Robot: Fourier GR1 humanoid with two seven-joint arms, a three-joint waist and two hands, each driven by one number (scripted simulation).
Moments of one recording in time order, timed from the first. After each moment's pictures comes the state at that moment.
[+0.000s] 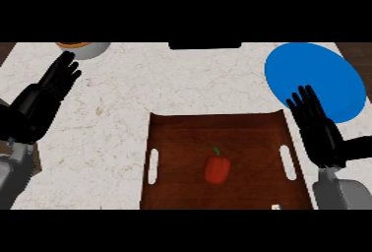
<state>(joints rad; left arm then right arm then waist) -0.31 0.57 -0.16 -1.54 0.39 0.09 0.10 -0.14 -0.21 -0.04 -1.42 -0.45 0.05 -0.05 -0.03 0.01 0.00</state>
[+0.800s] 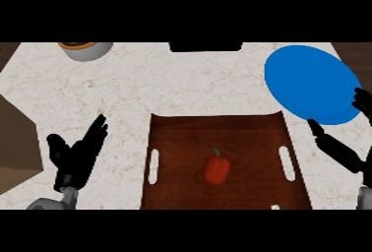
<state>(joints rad) -0.04 0.35 -0.26 -1.43 0.37 0.23 0.14 0.01 -0.33 -0.03 -1.80 0.17 -0.53 0.03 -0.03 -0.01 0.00</state>
